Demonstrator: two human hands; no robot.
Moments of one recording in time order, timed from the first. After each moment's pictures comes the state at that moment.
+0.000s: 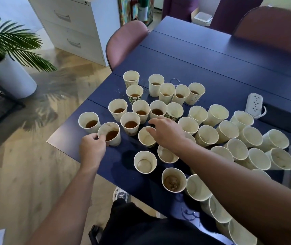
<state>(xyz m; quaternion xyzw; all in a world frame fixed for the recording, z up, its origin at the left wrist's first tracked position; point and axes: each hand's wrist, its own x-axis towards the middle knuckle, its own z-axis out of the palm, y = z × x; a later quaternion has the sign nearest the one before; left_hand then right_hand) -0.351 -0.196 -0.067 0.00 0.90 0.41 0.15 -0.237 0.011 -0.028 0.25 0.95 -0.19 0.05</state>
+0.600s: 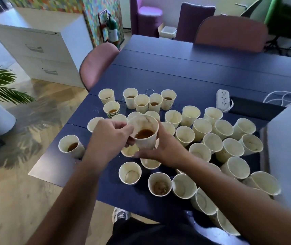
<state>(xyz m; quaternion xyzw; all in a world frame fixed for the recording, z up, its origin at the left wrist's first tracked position) -0.282 -0.117 0.087 0.25 0.82 0.44 0.27 -0.152 0.002 0.026 0.25 0.81 -0.52 -0.11</state>
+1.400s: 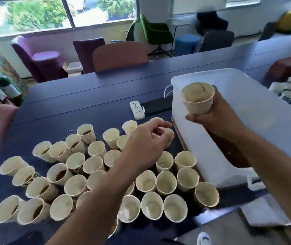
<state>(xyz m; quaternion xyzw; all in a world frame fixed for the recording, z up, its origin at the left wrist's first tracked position) -0.085 0.023 0.118 0.64 0.55 0.38 0.38 0.135 0.100 0.118 0.55 0.70 -0.26 -0.38</state>
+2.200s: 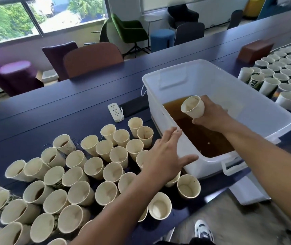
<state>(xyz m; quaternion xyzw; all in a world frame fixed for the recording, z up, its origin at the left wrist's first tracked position) 0.016 0.029 0.060 0.81 0.52 0.15 0.25 0.231 0.123 0.063 0.73 0.63 -0.16 -0.18</state>
